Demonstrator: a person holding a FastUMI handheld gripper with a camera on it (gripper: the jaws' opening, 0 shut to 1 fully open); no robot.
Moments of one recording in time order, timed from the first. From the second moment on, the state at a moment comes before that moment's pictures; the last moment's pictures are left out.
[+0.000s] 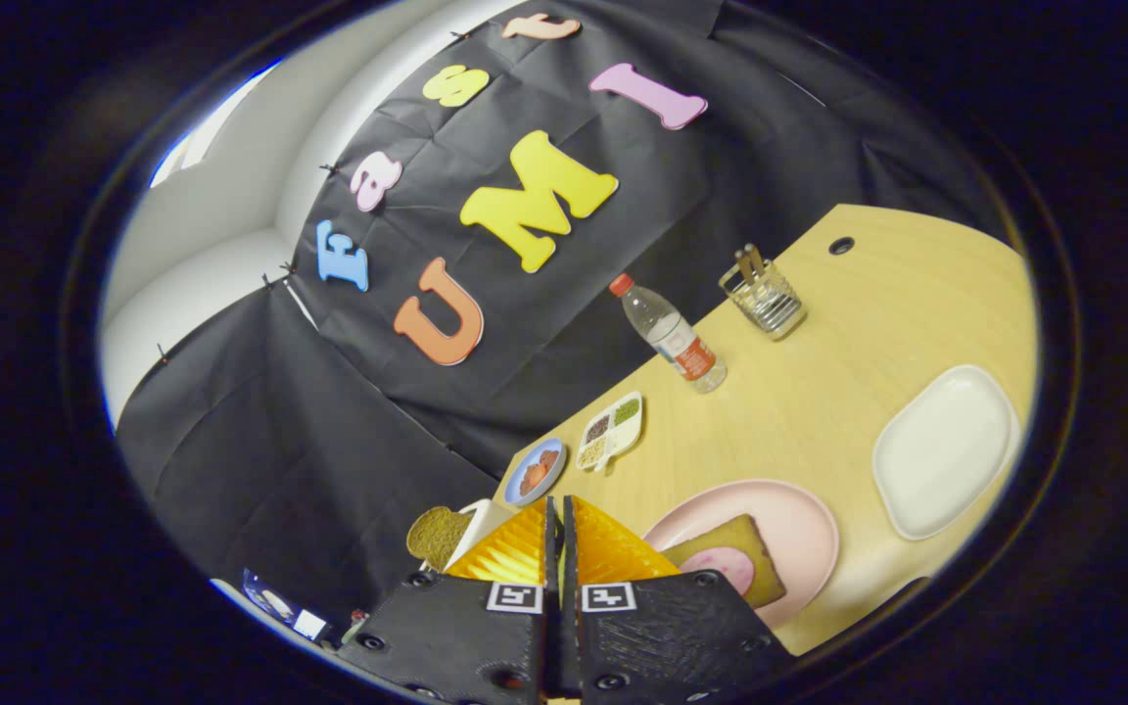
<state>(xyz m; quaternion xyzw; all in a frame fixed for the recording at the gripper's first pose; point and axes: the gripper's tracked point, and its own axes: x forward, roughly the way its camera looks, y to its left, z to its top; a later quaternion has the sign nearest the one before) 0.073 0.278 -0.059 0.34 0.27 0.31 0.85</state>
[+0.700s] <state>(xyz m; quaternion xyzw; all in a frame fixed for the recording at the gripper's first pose) 0.103 0.229 -0.146 0.27 0.29 0.23 0.89</state>
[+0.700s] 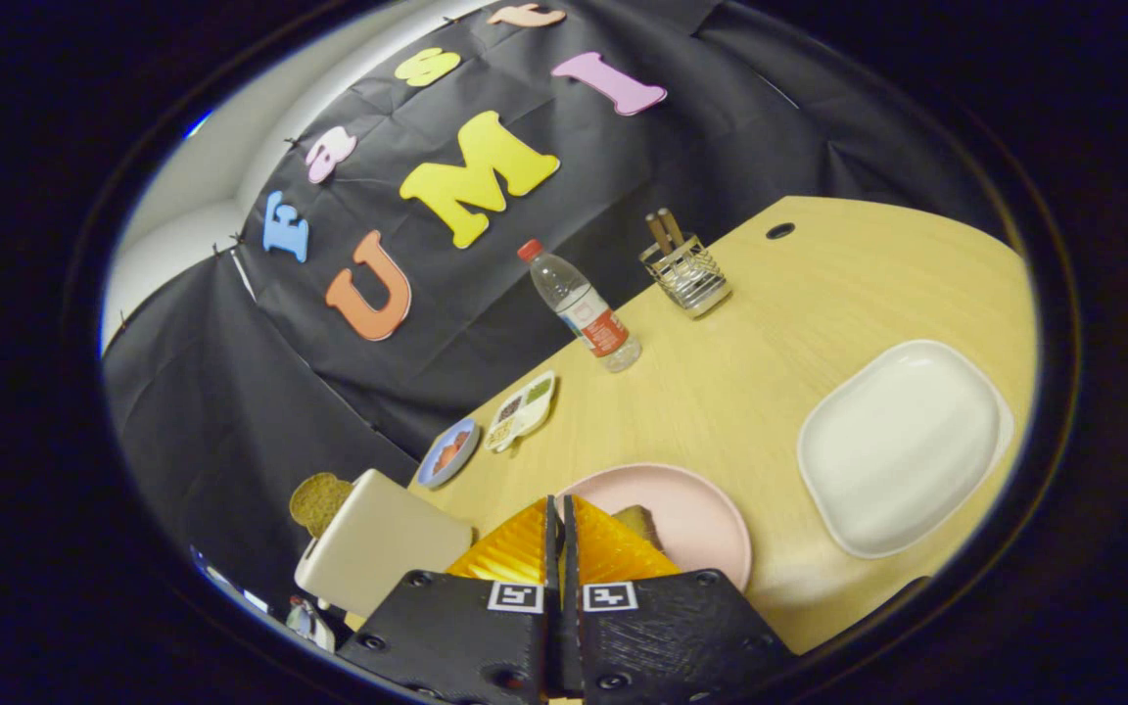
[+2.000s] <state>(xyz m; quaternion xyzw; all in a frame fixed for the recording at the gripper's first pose) 0.029 0.333 0.027 0.06 0.08 0.19 0.98</state>
